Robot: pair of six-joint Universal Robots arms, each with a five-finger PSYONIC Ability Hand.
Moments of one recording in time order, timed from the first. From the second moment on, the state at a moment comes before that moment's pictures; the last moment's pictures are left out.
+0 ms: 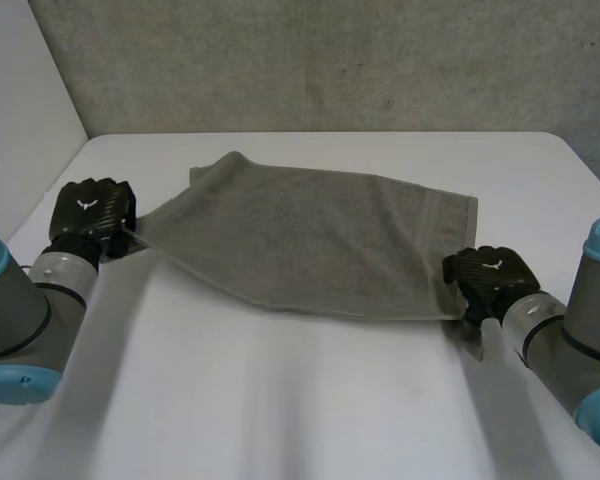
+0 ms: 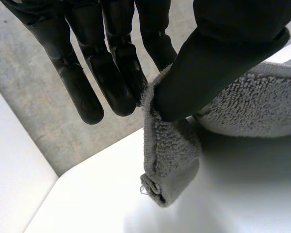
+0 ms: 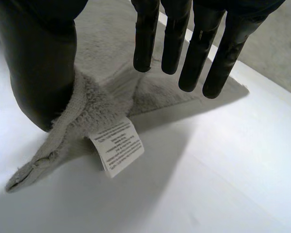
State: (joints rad) left arm 4.55 -1.97 -1.81 3.78 -1.46 3.34; right arm 1.83 -1.16 1.74 -0.15 1.47 2.81; left_hand 1.19 1.22 1.22 1.22 1.02; right_hand 0.51 0.53 0.52 0.52 0.31
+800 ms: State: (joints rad) left arm 4.57 -1.39 -2.05 3.37 -1.43 3.43; right arm 1.62 -1.72 1.79 0.06 1.23 1.94; left_hand 1.20 1.22 1.22 1.22 1.03; right_hand 1.34 1.33 1.34 1.34 1.17
